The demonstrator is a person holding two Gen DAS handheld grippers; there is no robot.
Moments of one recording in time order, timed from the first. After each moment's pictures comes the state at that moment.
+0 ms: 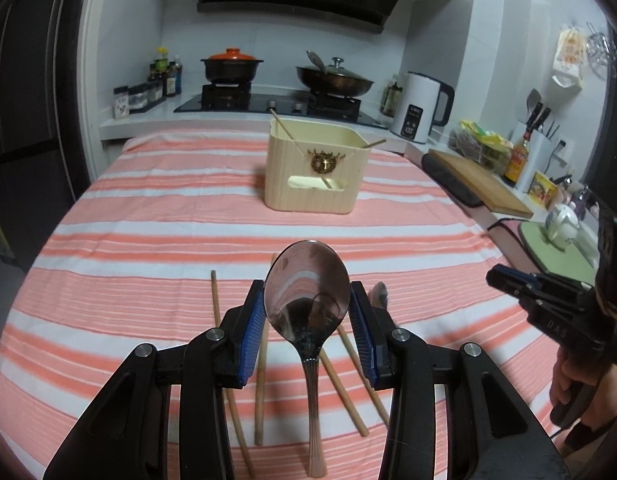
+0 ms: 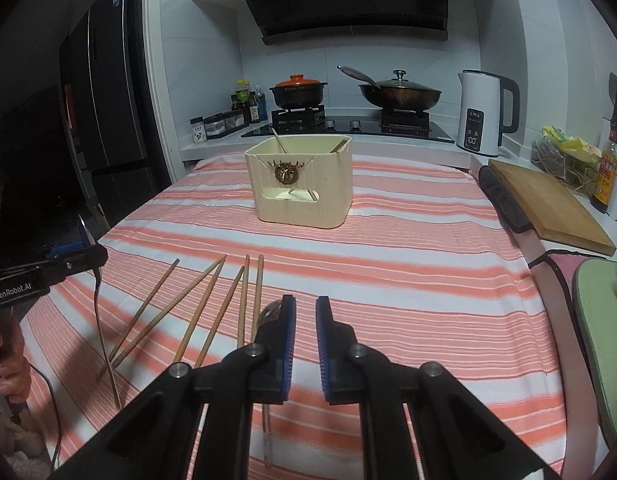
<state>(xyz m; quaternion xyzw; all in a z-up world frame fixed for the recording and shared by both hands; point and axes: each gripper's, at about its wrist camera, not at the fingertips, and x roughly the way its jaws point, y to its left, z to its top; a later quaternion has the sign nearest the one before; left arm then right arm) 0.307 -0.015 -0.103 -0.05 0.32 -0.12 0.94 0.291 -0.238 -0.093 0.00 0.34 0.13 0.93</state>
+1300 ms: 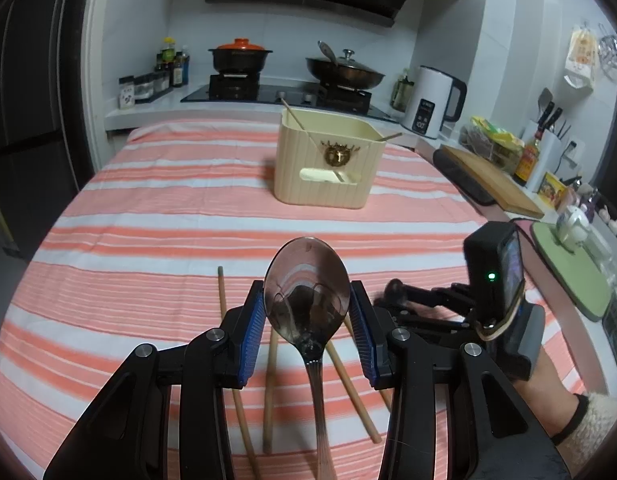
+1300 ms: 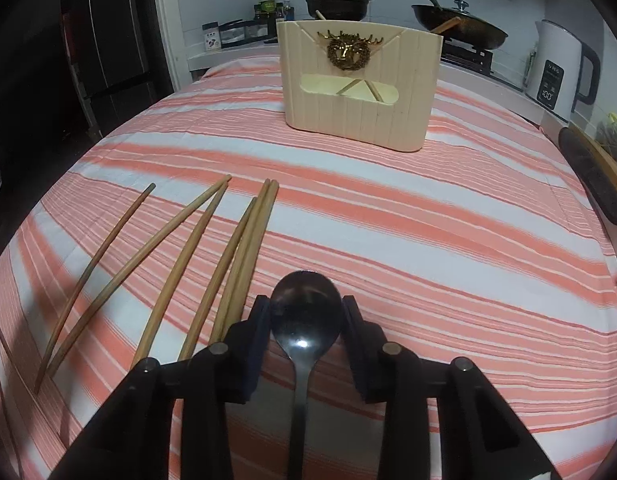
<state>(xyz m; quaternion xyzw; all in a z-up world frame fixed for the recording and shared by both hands) 0.321 -0.013 -0.112 -0.05 0.34 -0.11 0.93 0.376 -0.158 -0.181 -0.04 0.44 0.16 0.88</state>
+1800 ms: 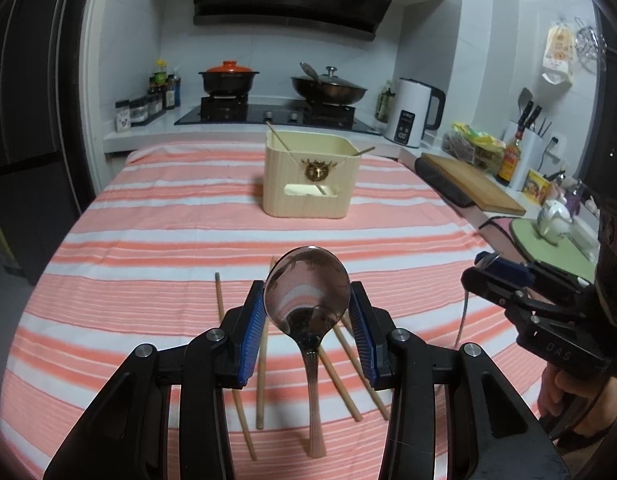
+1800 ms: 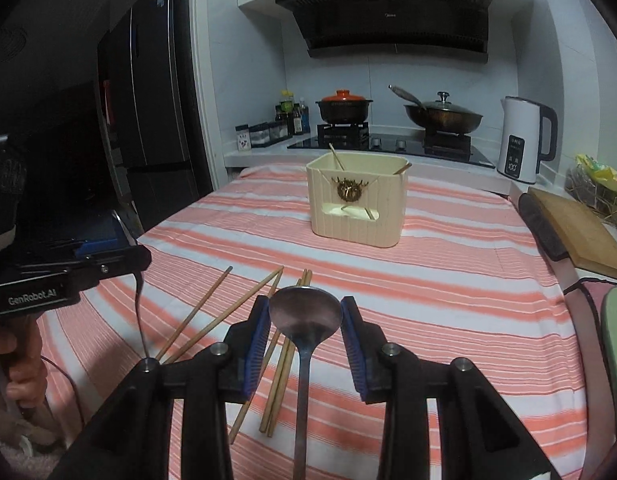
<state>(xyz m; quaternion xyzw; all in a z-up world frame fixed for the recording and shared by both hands) 0.283 -0.019 -0.092 -0.04 0.31 -0.13 0.94 0.263 -0.198 -0.066 0.00 0.29 0.19 0.94</state>
